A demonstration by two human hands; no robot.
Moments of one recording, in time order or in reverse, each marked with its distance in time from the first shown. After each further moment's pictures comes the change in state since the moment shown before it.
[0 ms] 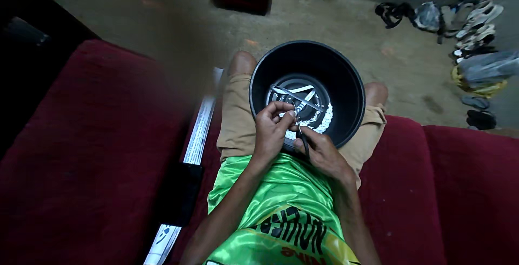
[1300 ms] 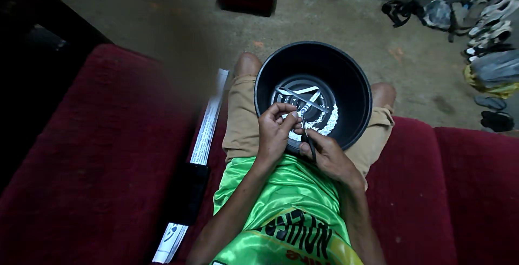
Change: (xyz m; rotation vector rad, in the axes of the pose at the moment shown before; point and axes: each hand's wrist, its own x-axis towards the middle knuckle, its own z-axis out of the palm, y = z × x) left_hand 0.000 -0.001 -0.001 -0.082 0.034 -0.032; right_hand -0.003 0.000 -0.002 0.024 -0.035 0.024
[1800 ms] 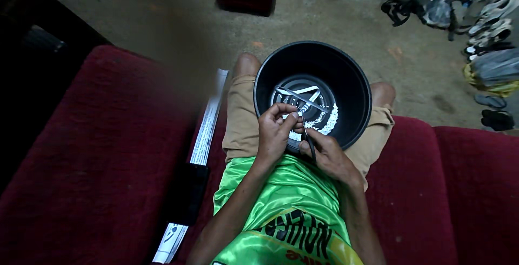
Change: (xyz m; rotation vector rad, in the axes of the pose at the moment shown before) left_hand 0.000 -0.001 0.000 -0.037 -0.026 0.006; right_hand 0.002 0.002 0.001 -0.024 0.030 -0.037
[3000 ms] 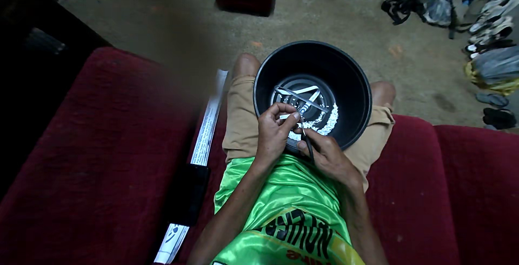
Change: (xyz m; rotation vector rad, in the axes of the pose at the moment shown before) left_hand 0.001 0.001 -0.004 0.120 -0.008 0.013; right_hand 0.000 -0.005 0.001 -0.038 -0.009 0.012
